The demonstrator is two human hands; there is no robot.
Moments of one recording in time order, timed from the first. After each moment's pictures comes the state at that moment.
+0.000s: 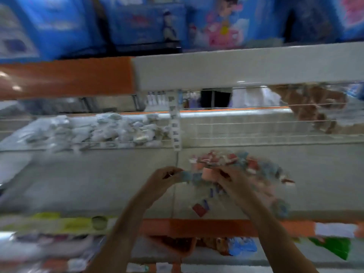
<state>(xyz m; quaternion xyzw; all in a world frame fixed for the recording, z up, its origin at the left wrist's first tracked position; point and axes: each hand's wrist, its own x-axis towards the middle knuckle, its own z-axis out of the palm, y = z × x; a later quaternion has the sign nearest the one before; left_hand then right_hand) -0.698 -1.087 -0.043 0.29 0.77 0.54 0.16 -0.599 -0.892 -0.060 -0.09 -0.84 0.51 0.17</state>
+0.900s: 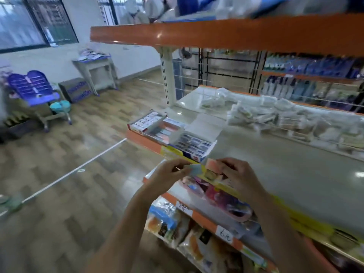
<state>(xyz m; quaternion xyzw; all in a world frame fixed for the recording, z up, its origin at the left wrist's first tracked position) -0.765 -1.625 -0.059 0.10 0.85 0.52 0.00 -0.780 -1.410 -0.054 0.12 -0.81 0.57 0.02</state>
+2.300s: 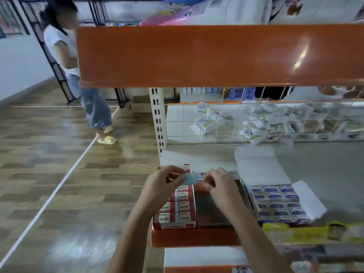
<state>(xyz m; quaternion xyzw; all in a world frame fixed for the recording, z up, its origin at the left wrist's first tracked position) -1.098 -1.860 -0.061 0.30 0.81 0.49 0.10 -1.024 -1.691 -0.088 -0.18 -0.94 0.27 0.13</state>
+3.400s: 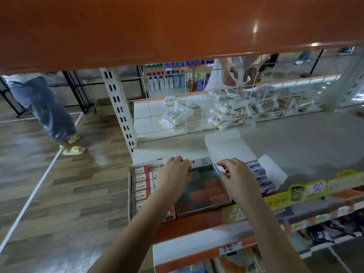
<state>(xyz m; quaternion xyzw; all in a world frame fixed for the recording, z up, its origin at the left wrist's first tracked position) -1.080 -1.768 -0.068 0.45 0.88 0.12 -0.02 -0.950 -1.647 -0.073 -0.29 -0.92 0.20 0.20</state>
